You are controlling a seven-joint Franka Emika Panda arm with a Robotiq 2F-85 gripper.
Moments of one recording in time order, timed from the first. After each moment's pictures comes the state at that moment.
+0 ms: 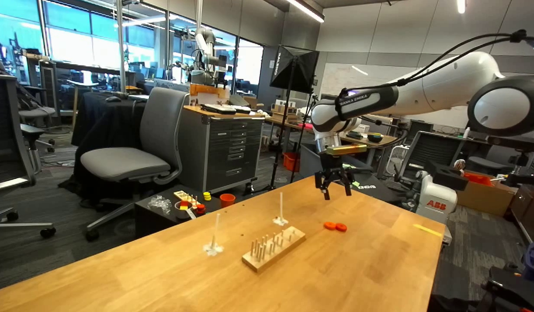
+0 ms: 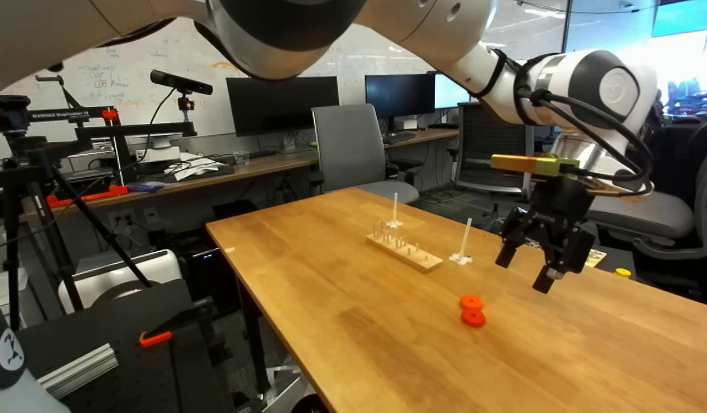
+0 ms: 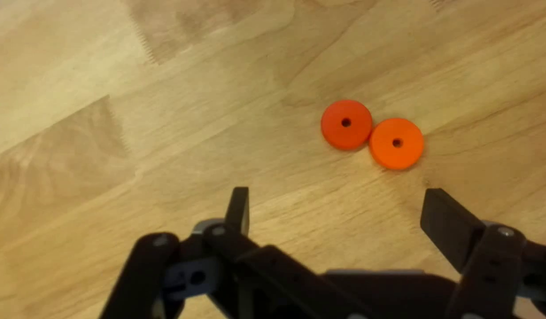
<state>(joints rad) -0.14 1.16 -0.11 -0.85 0.06 1.50 0.24</state>
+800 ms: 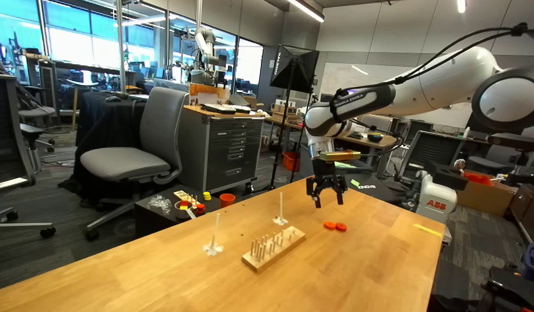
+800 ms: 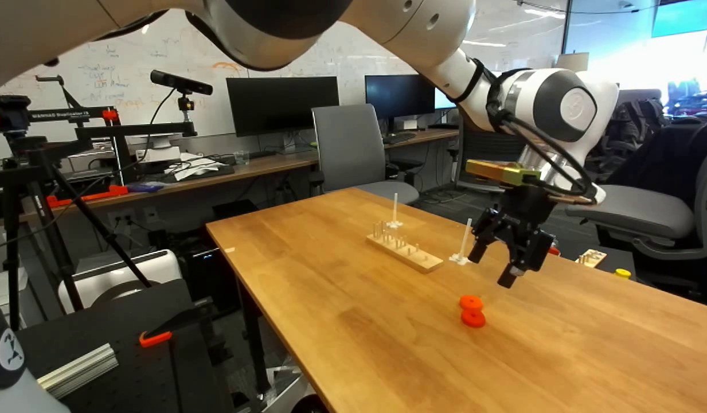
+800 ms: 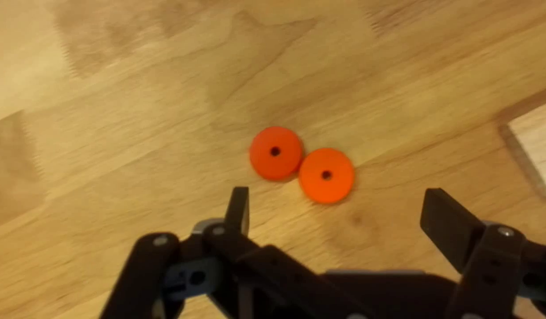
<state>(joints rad) -0.10 1.13 -0.09 -0.95 0.13 1.57 0.25</state>
